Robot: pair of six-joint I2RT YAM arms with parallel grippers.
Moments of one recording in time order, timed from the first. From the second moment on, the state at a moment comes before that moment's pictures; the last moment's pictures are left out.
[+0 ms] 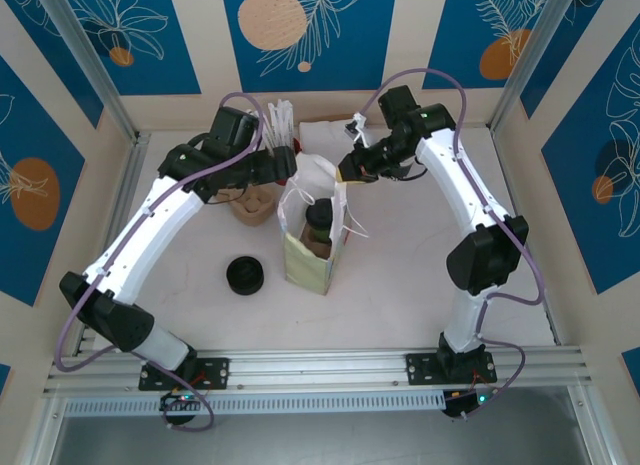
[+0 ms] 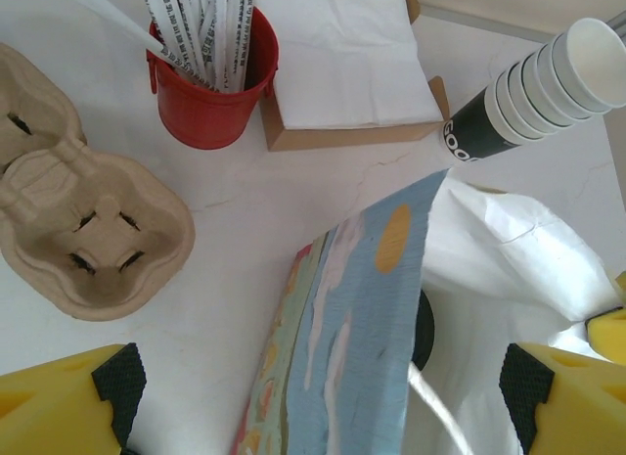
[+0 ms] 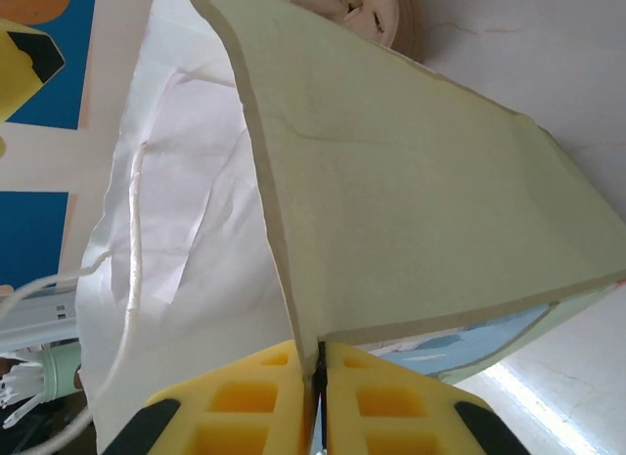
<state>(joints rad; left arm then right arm) -0.54 1.53 1.74 -1.00 -0.03 -0.59 0.35 1.87 2.02 -1.33 -0.76 0.10</state>
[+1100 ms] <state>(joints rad) -0.54 1.29 1.40 -0.53 -0.36 -0.28 0.37 1.55 1.70 -0.84 -0.65 0.08</state>
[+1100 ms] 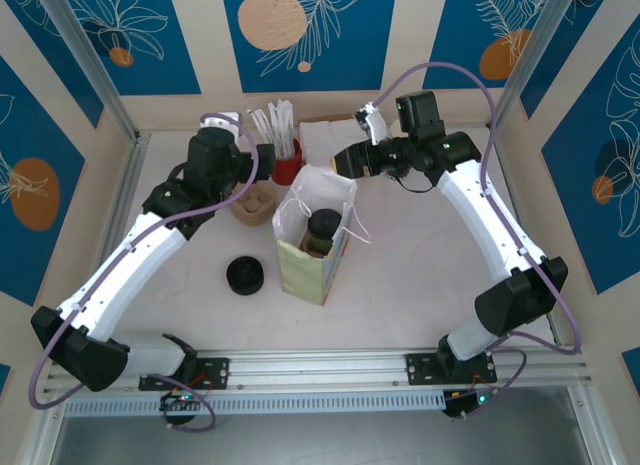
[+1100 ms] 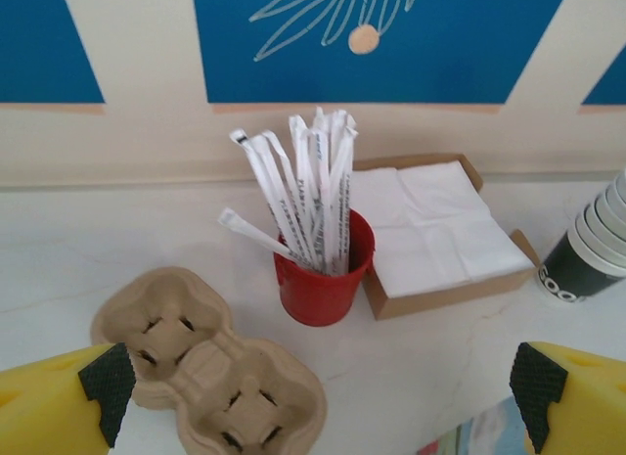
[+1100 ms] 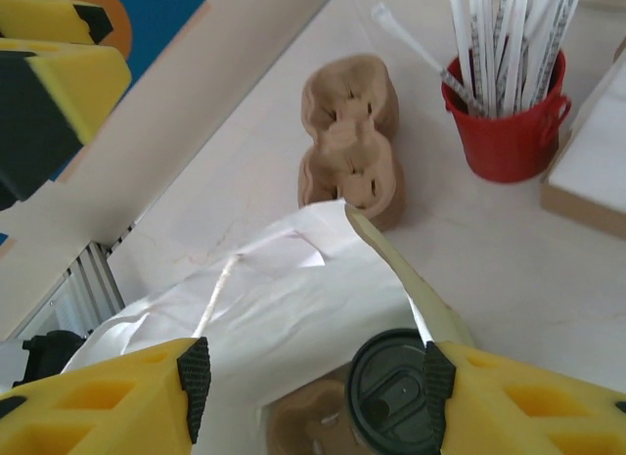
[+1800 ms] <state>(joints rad) -0.29 1.51 1.34 -0.35 -0.21 -0.50 0.28 1.42 1.53 -0.72 -0.57 0.41</state>
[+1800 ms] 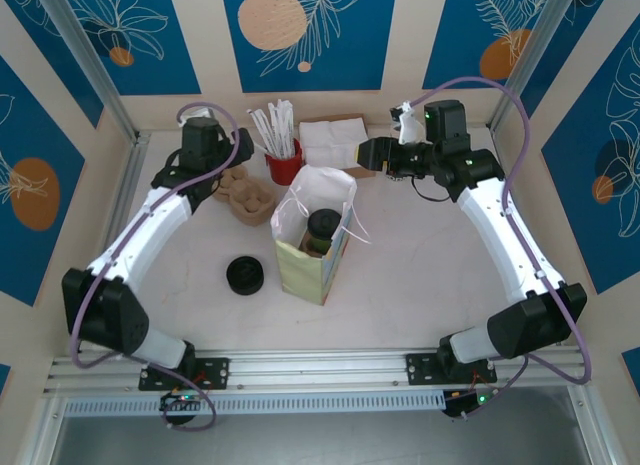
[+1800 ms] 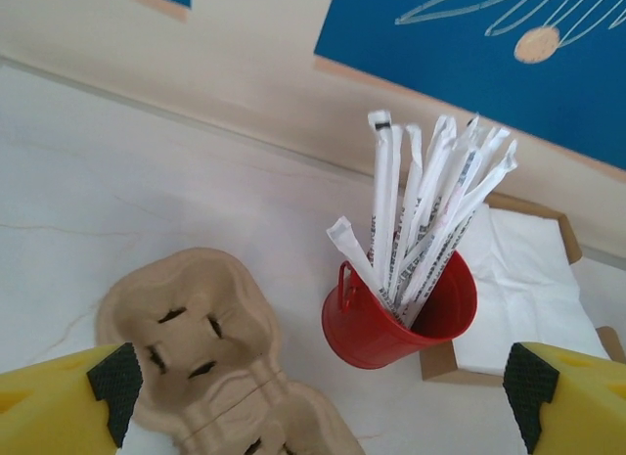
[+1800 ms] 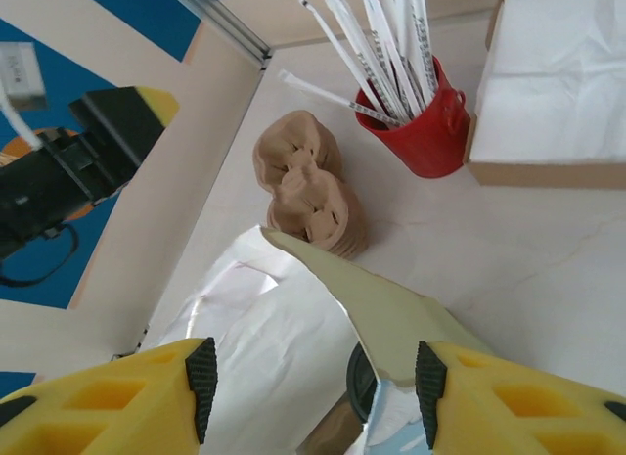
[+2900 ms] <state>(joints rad) -0.23 1.90 1.49 -0.09 -0.03 -0.55 0.27 1.28 1.39 -0.63 -0.62 0.39</state>
